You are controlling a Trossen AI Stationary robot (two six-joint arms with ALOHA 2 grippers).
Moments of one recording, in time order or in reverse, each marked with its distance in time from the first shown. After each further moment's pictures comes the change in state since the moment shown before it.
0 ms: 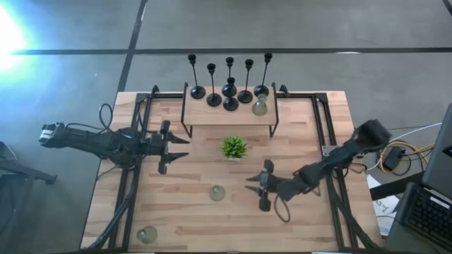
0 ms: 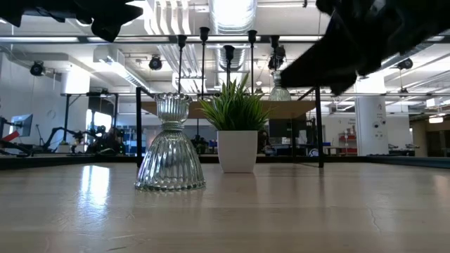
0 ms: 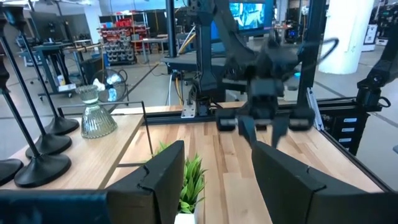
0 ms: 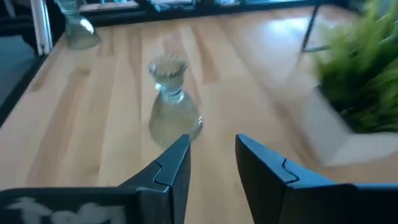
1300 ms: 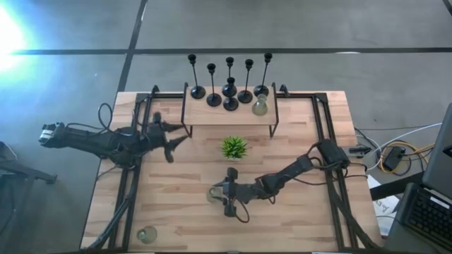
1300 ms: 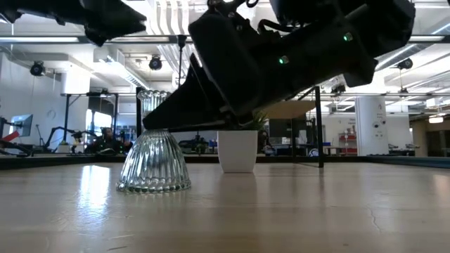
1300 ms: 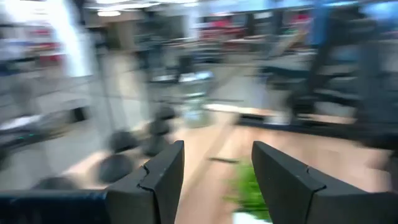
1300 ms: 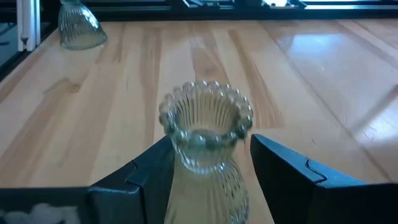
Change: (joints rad) left arm 0.001 0.002 0.002 0.025 -0.394 -0.029; right arm -0.150 0.534 0.452 0.169 -0.198 -0.190
